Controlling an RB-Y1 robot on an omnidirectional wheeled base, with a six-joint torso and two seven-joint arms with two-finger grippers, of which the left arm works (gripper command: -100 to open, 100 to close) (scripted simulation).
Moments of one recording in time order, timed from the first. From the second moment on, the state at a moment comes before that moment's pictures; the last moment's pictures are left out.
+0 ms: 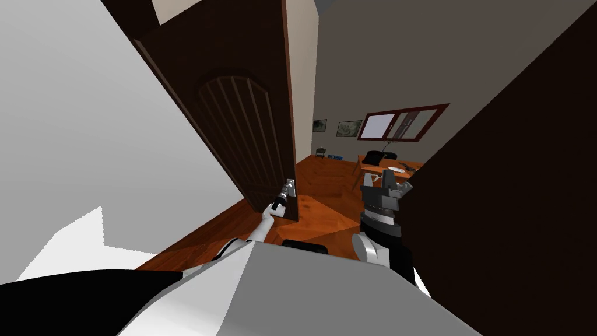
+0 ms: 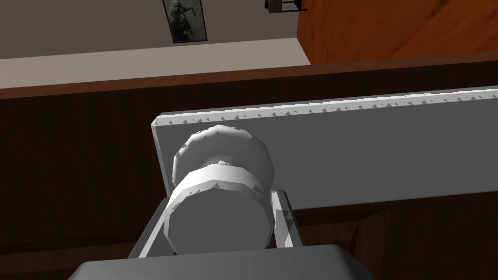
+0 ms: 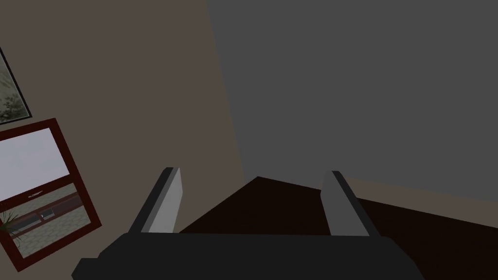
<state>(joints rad) -0.26 0.09 -0.04 -0.96 0.02 -0.35 0.07</state>
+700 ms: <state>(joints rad) -0.28 0.09 0.05 -0.94 0.04 -0.36 0.05</state>
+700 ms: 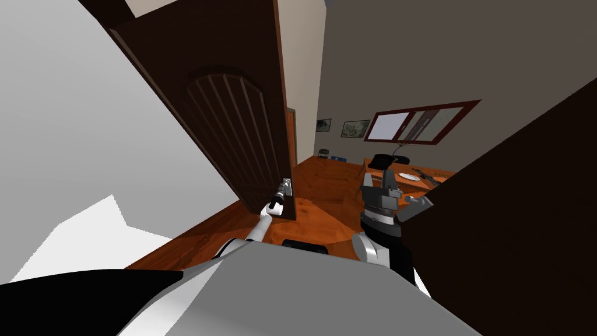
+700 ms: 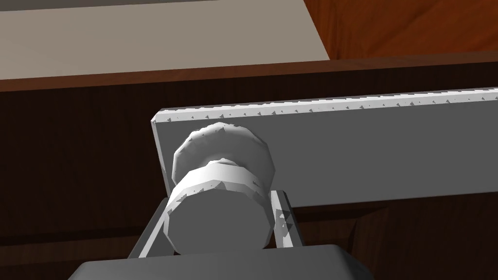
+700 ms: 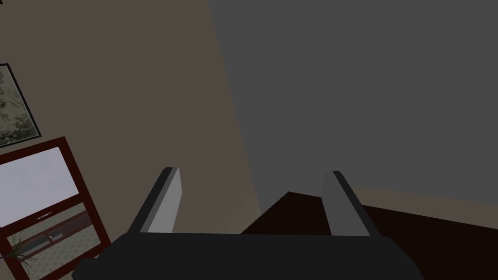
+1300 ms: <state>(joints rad) -0.26 0.10 0.09 -0.95 0.04 -0.36 0.04</state>
